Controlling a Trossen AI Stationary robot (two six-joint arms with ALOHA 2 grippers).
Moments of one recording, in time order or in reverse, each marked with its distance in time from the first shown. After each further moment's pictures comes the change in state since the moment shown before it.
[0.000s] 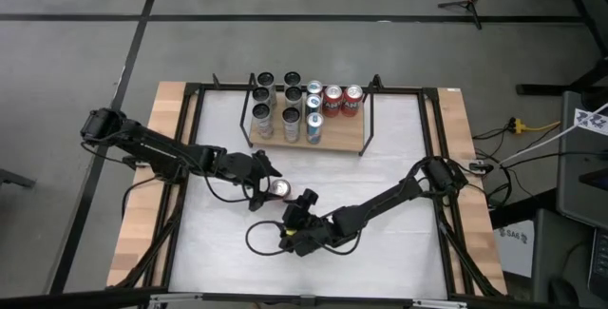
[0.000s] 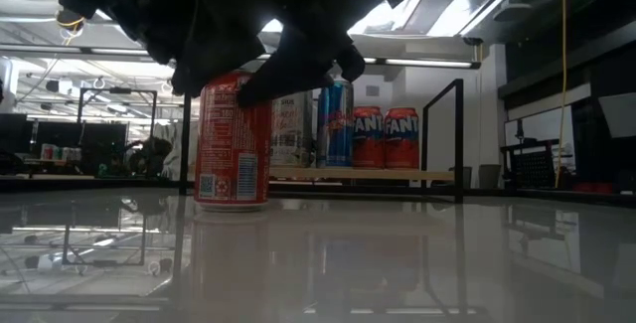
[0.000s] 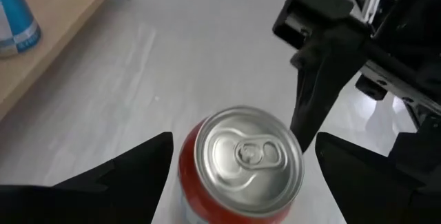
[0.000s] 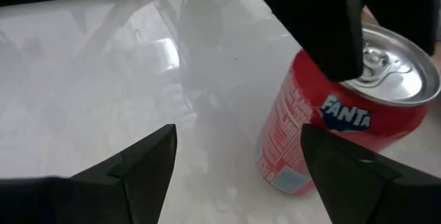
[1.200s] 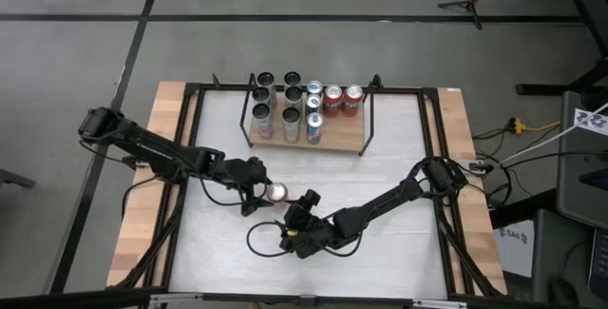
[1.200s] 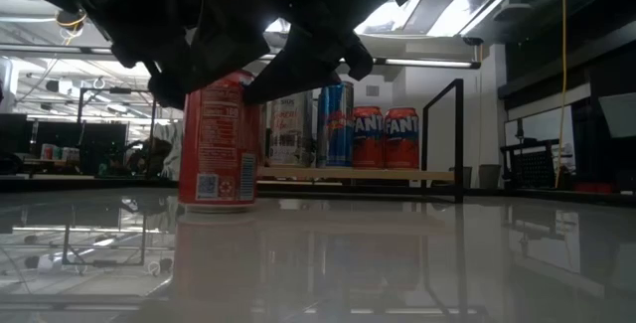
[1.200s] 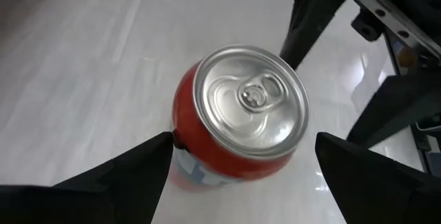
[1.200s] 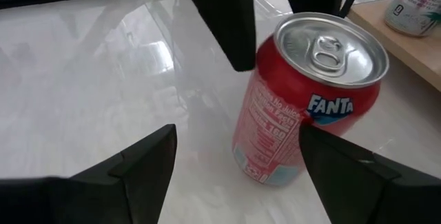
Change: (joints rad) left arm -0.051 -0.029 0.000 -0.160 0.046 -0.112; right arm 0.002 0.000 0.000 -0.018 0.042 0.031
